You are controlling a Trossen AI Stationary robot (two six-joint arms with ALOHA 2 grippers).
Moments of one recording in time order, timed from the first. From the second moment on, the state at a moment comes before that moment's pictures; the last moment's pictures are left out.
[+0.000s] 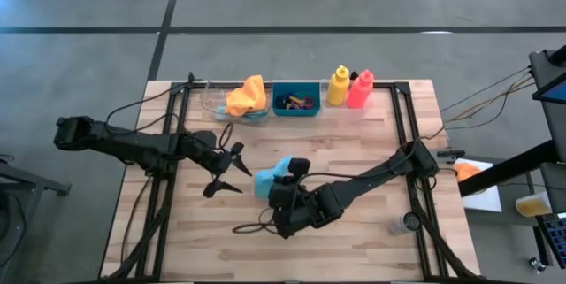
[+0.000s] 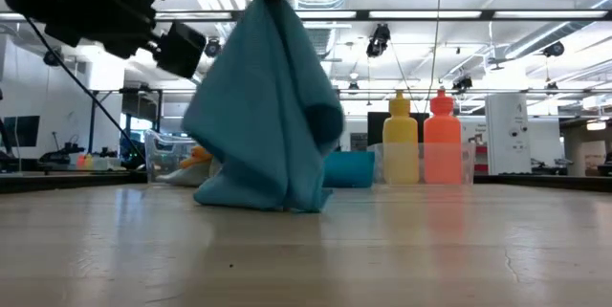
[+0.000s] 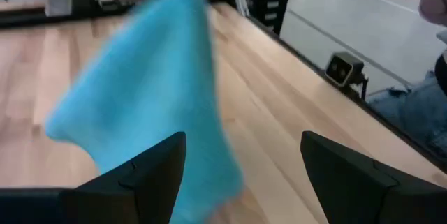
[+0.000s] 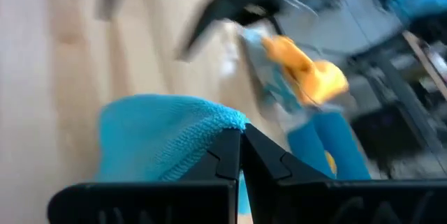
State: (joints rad) left arm 0.00 1.02 0.40 0.17 0.46 0.15; right arm 0.44 2.10 1.91 -0.85 0.91 0.28
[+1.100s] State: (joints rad) left arm -0.05 1.02 0.33 0.30 0.49 0.12; right arm 0.42 2.05 1.91 -0.64 1.07 0.18
